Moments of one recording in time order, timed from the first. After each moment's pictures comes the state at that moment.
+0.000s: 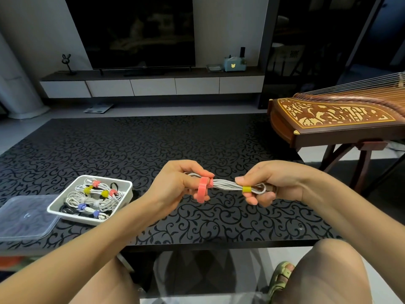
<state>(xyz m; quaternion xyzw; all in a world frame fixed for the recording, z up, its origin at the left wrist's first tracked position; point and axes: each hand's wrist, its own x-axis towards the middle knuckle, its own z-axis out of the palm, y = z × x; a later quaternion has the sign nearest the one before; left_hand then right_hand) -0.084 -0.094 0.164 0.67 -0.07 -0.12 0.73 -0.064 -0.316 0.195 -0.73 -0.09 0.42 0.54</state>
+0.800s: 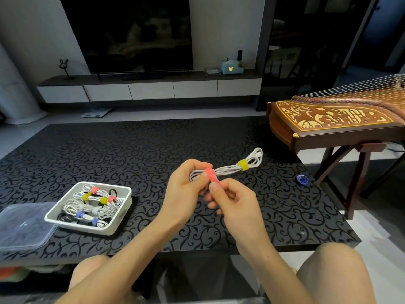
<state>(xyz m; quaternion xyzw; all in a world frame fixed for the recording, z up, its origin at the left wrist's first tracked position) -0.088 -0.117 0.151 0.72 -0.10 0.09 0.68 -0.121 -0.233 0.140 -0.71 -0.07 -0.08 0.70</state>
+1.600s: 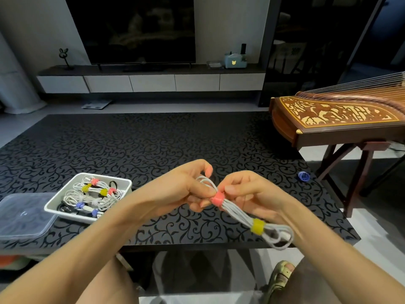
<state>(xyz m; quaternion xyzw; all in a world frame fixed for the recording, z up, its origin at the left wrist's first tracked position) -0.081 -0.088 0.175 0.64 -0.17 -0.32 0.68 -0.074 -0.284 0.151 -0.54 -0.16 0.32 0.76</state>
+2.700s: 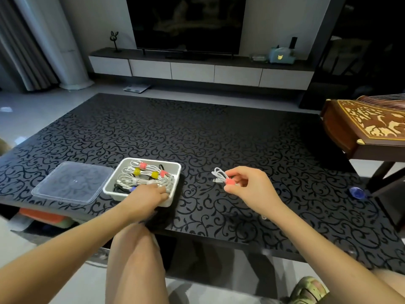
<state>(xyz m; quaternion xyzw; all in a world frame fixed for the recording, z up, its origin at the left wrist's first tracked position) -0.061 0.095 0.029 0.96 -0.19 -0.09 -0.19 -0.036 -0.195 0.097 -0.88 -0.19 0.02 0.43</state>
